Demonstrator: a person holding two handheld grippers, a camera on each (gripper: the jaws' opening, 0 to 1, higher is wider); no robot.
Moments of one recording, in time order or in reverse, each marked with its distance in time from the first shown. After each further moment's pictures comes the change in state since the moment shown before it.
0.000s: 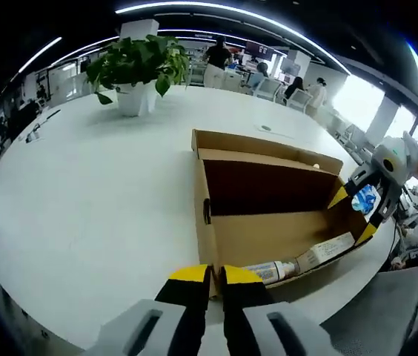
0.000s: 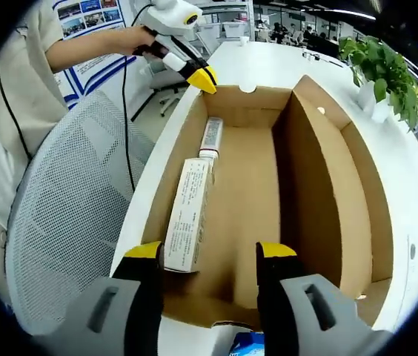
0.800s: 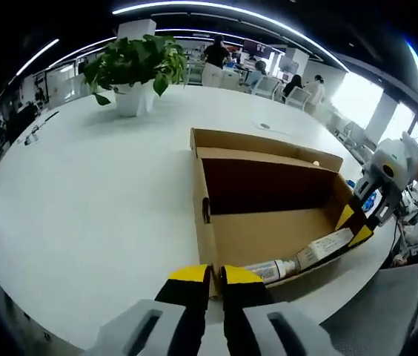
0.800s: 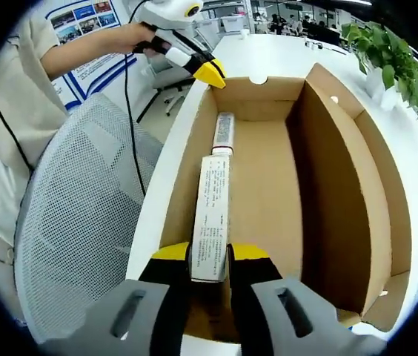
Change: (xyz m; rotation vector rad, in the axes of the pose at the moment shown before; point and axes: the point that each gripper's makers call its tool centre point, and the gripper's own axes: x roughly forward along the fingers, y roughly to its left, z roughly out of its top) left arm 0.003 0.002 -0.001 0.016 0.007 0.002; right arm 0.012 0.019 0.002 0.072 0.023 0.050
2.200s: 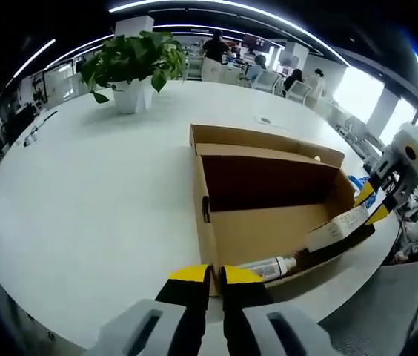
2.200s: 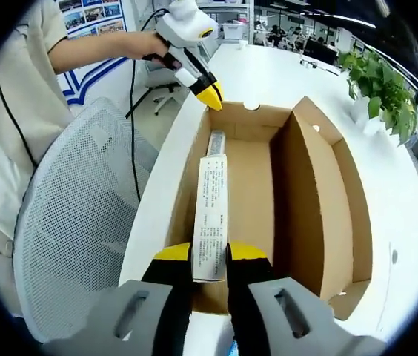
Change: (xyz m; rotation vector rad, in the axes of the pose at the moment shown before) left arm -0.001 -0.001 -0.002 0.010 0.036 0.010; right arm -0.048 0.000 0.022 -0.114 -0.020 -0.138
